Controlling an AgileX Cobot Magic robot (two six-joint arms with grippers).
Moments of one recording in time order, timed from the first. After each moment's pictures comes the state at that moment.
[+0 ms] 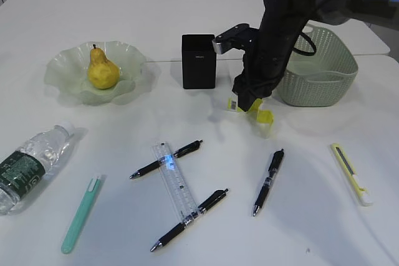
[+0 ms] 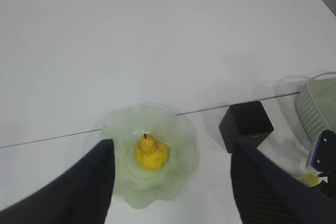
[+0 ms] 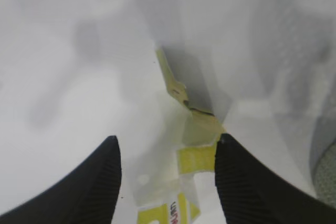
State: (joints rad) left arm -0.12 1.73 -2.36 -0.10 1.27 -0.05; right arm 0.26 2.37 -2.07 0.09 1.16 -0.52
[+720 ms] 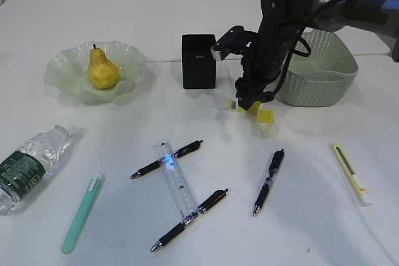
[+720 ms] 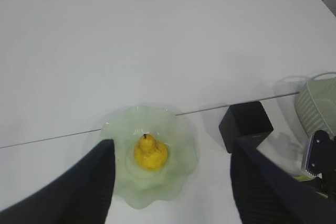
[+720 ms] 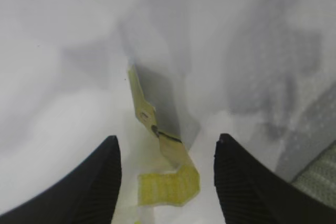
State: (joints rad) left arm -0.12 1.73 -2.36 -0.10 1.27 -0.05; right arm 0.26 2.40 -2.07 0.05 1.06 -0.66
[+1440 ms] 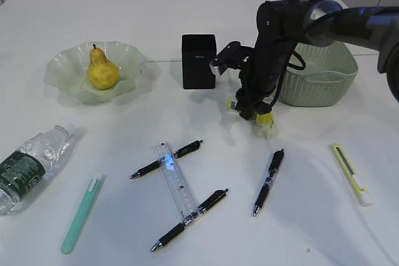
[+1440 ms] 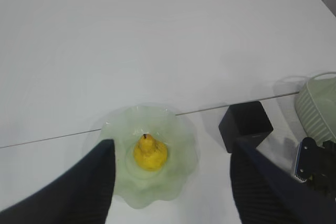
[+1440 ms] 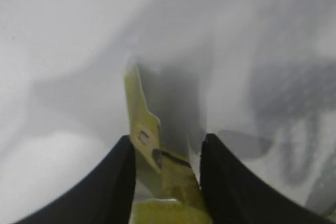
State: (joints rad) left arm -0.12 1.73 -2.36 -0.10 1.27 -0.05; right arm 0.26 2.46 -2.07 0.05 1.03 -0.69
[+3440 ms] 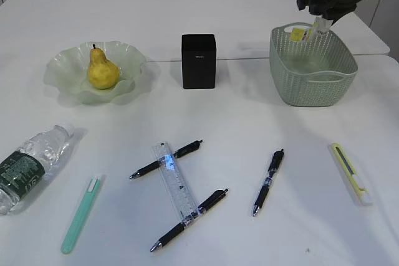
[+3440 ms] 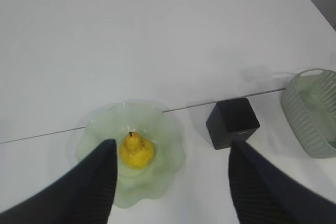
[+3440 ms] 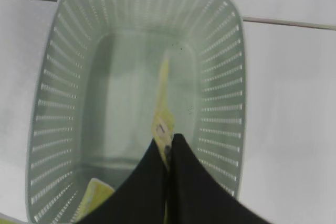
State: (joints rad) left arm -0.12 1.75 -2.36 -0.15 1.27 -0.05; right arm 0.05 2.38 -2.47 -0.17 1.25 0.00
